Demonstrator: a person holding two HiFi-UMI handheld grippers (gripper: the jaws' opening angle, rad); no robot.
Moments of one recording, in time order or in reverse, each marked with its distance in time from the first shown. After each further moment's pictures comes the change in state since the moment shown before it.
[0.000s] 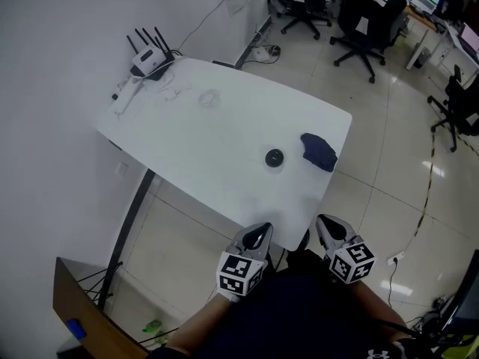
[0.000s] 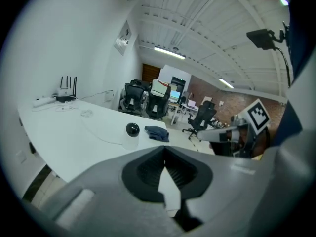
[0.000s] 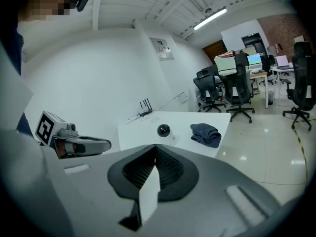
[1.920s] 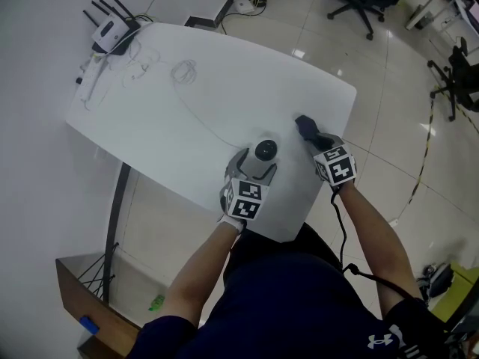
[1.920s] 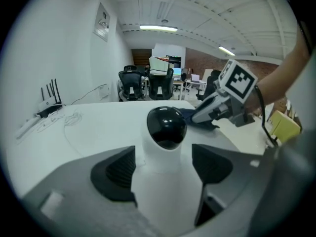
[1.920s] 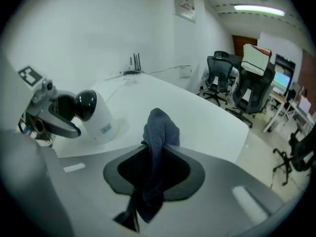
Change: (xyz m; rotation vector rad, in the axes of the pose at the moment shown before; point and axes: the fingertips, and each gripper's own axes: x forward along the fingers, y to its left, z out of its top) left arm 0.192 0.144 -0.015 0.253 0.213 0.111; right arm 0.216 -0.176 -0.008 -0.325 0.440 -0.122
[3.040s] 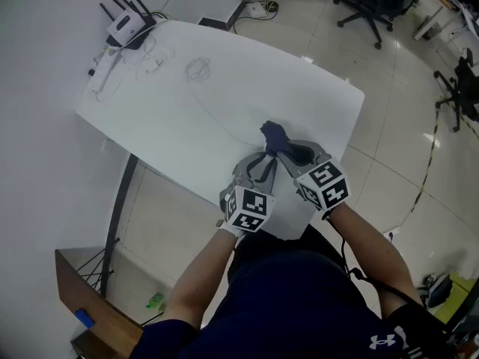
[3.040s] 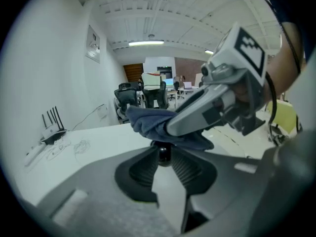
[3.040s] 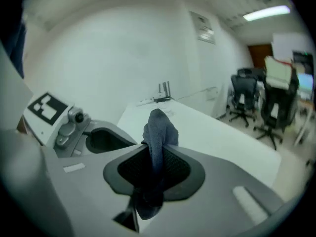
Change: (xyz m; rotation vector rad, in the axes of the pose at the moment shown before) left arm -0.058 -0.009 0.047 0.160 -0.124 0.011; right arm -0.062 0.142 0.102 -0.062 -0.265 0.269
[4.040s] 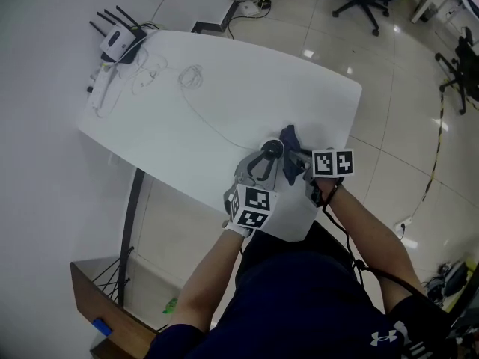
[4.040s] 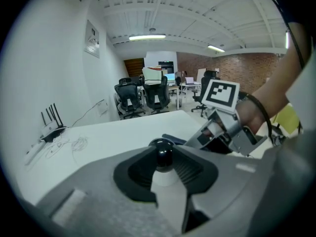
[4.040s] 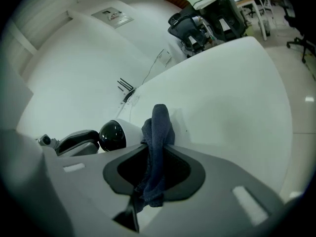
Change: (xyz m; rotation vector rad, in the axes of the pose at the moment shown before) left arm 0.023 0.002 -0.004 -0.020 0.064 0.011; right arm 0.033 -0.062 -0.106 0.771 0.103 0.046
